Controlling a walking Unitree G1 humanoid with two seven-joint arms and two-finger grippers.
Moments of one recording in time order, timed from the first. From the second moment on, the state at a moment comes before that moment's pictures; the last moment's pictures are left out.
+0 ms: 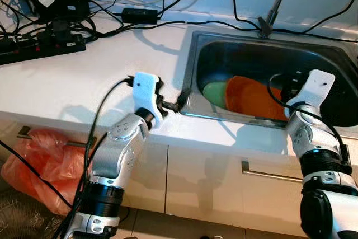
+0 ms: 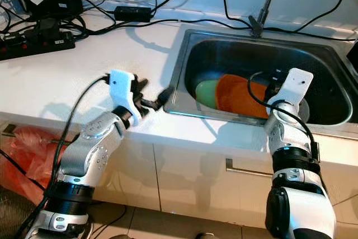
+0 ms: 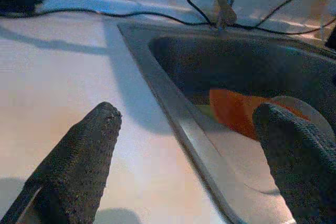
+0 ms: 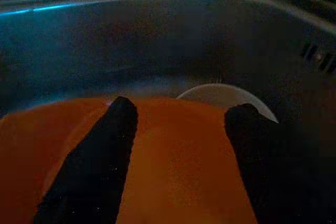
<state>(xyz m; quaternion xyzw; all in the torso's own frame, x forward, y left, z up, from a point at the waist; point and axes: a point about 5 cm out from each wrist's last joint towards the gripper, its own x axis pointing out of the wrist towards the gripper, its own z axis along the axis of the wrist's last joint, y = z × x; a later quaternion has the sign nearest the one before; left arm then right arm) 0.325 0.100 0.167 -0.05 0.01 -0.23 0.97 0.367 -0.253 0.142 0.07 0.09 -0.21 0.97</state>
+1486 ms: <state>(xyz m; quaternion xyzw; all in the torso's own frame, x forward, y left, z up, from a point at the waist) 0.312 0.090 0.156 -0.07 0.00 -0.22 0.97 0.359 -0.198 0.176 0.07 -0.02 0.00 1.00</state>
